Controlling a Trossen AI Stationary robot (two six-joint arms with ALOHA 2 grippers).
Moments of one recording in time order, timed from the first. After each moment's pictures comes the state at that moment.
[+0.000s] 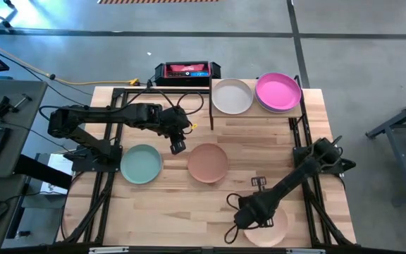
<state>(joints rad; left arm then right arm) 0.12 1.45 1.24 -0.82 -0.08 -0.21 0.66 1.96 1.49 -1.35 -0.01 0.56</state>
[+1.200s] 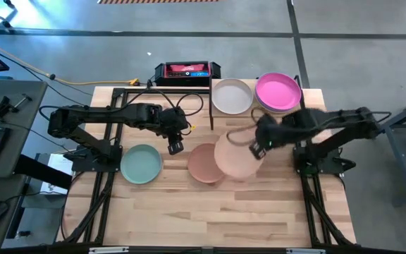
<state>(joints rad) 0.12 1.45 1.24 -0.87 -0.09 -0.18 0.18 1.33 1.49 -1.41 0.24 1.05</state>
